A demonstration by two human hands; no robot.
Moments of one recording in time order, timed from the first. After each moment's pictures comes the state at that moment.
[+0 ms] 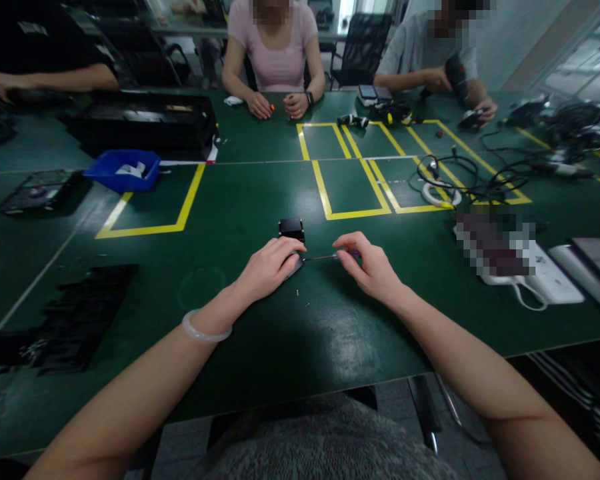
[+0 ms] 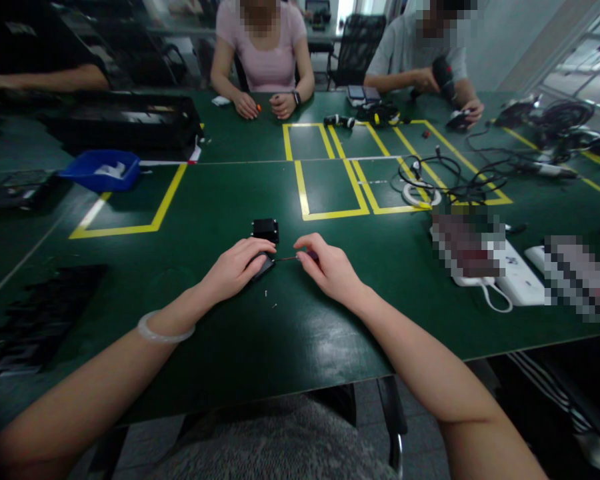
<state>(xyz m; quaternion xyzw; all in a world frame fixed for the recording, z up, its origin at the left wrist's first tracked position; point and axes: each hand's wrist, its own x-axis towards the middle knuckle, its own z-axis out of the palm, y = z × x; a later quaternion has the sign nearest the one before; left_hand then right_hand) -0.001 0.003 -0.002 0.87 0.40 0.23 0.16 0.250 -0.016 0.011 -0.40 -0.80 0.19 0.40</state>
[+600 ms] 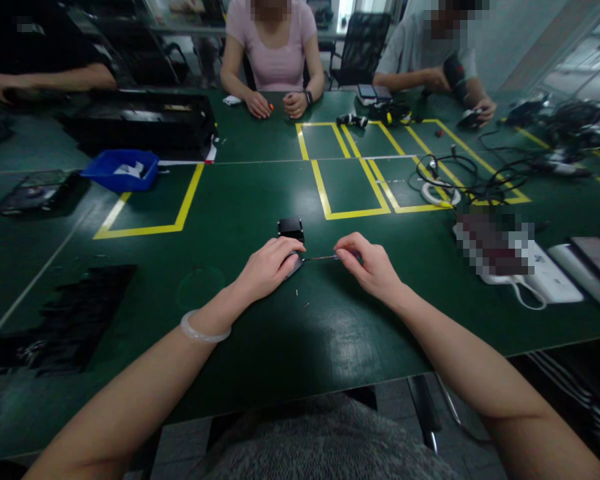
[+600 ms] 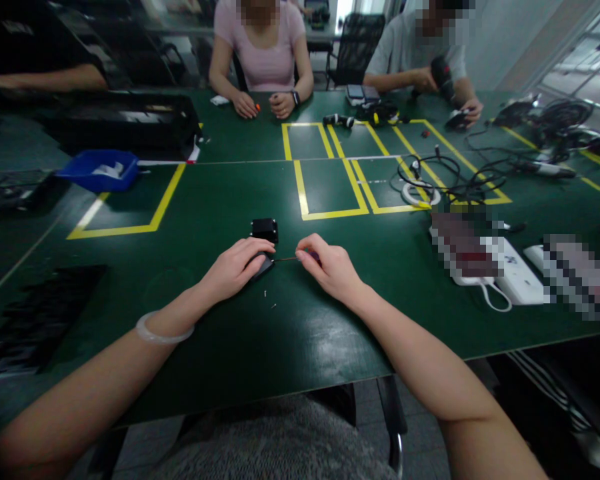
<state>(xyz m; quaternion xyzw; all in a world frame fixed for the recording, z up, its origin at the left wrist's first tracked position) -0.001 0.003 -0.002 0.87 0.40 0.23 0.16 0.251 -0.015 0.010 -0.41 -0.80 0.21 0.39</state>
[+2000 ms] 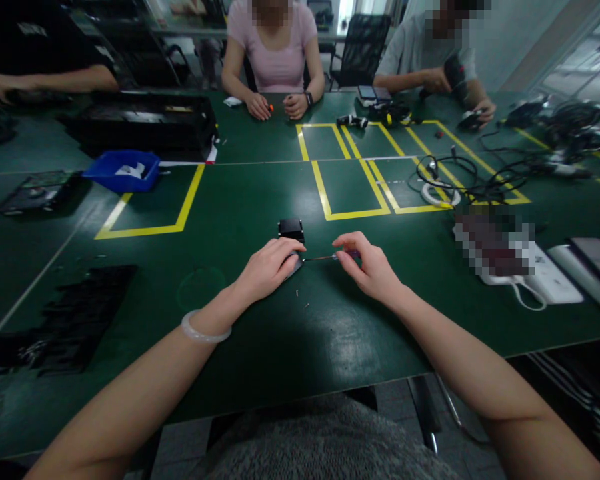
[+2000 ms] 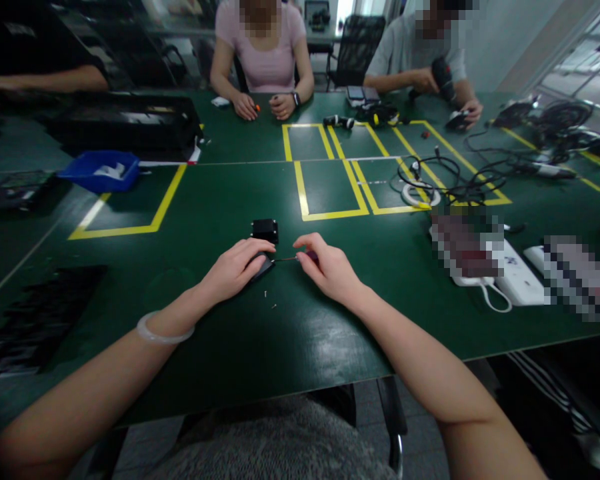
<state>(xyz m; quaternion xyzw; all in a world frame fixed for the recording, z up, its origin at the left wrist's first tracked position) -0.002 0.003 -0.004 0.87 0.40 0.23 0.16 0.249 -0.016 0.009 -0.40 -0.80 0.19 0.40</state>
